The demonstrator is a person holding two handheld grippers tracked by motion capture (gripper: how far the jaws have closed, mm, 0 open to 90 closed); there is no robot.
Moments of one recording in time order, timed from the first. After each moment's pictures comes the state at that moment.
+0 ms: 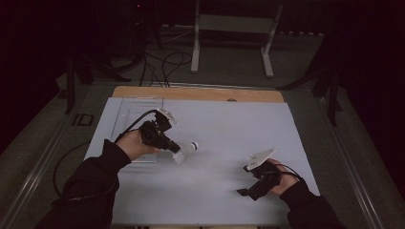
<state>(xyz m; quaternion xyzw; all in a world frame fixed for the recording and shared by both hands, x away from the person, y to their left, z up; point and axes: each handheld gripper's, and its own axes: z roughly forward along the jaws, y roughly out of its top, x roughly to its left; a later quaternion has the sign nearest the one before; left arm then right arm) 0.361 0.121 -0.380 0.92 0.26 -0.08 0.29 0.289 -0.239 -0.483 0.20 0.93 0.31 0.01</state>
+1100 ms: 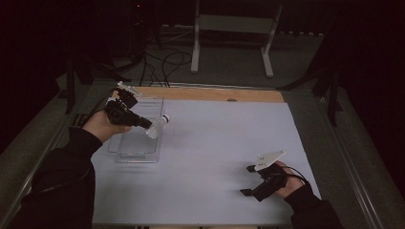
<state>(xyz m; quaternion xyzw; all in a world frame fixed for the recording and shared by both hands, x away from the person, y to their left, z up) 0.388 0.202 -0.338 0.88 0.35 -0.01 0.30 0.282 -0.254 -0.480 0.21 0.91 0.35 0.01</state>
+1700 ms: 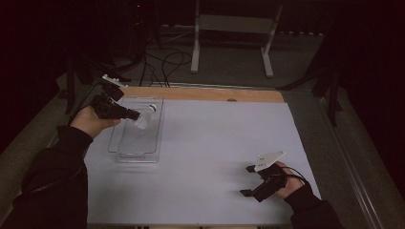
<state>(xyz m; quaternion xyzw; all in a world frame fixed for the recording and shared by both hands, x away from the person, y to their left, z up) 0.391 0.229 -0.327 0.86 0.41 0.04 0.30 0.281 -0.253 -0.480 0.20 0.91 0.35 0.01</state>
